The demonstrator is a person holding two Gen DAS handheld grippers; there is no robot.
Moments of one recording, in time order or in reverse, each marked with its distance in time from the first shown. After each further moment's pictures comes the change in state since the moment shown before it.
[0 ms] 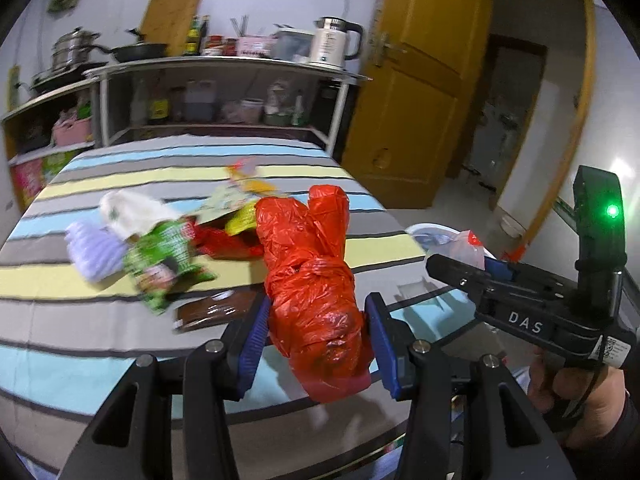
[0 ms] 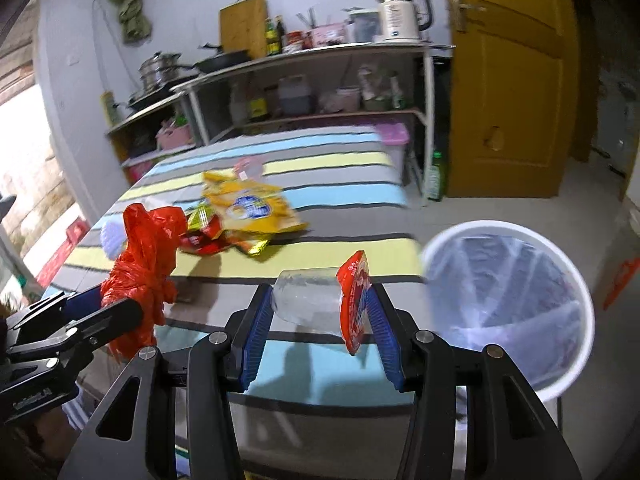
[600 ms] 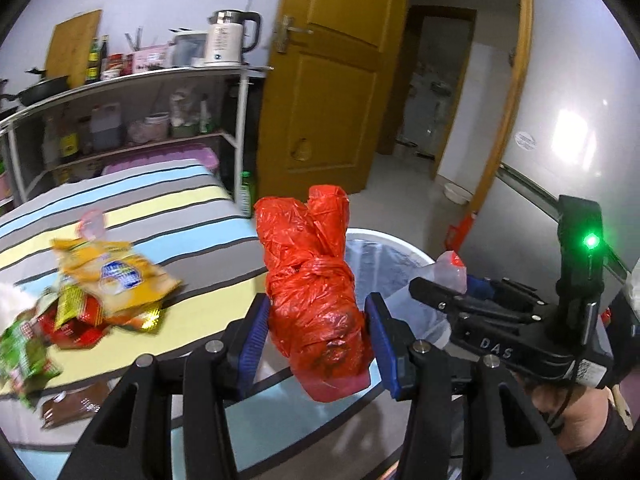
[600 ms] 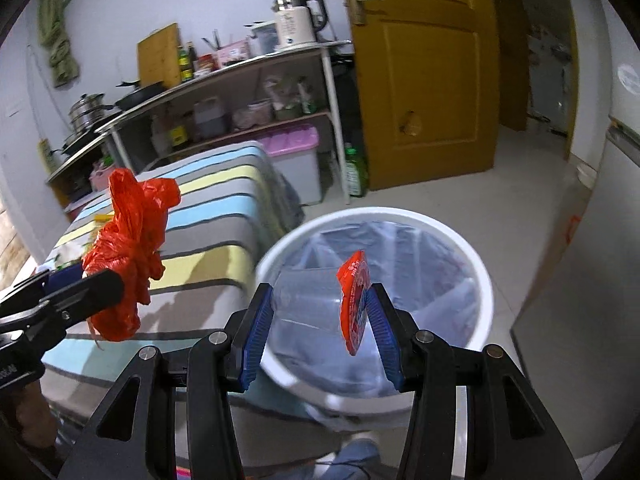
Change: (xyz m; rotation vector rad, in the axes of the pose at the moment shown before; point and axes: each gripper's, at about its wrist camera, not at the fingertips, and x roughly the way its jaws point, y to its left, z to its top) left arm 0.068 -0.111 0.042 0.179 0.040 -0.202; right arm -0.022 -0.123 -0.013 0.173 -0.027 -0.179
